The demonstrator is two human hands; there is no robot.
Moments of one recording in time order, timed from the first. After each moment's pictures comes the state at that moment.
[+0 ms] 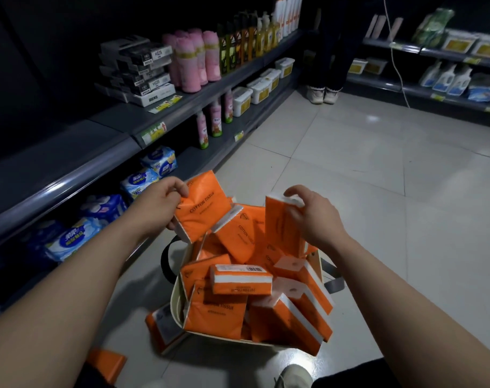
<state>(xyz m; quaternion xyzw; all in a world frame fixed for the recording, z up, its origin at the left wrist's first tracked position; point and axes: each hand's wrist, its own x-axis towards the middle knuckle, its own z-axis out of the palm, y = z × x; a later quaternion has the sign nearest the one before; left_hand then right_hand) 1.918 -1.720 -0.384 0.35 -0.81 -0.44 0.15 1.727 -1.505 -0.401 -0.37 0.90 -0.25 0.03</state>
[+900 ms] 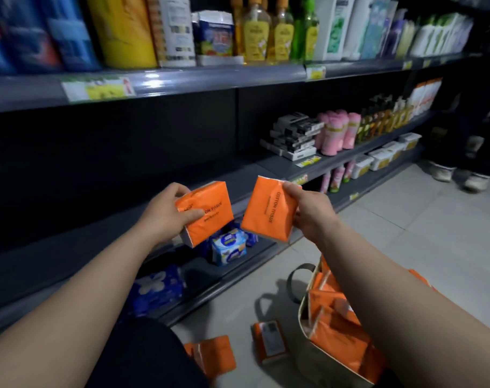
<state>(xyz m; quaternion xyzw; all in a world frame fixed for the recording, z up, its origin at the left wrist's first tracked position) 2.217 -1.762 -0.276 0.52 -0.74 -0.30 0.29 1.967 -1.689 -0.280 -0.22 0.62 -0.63 0.40</state>
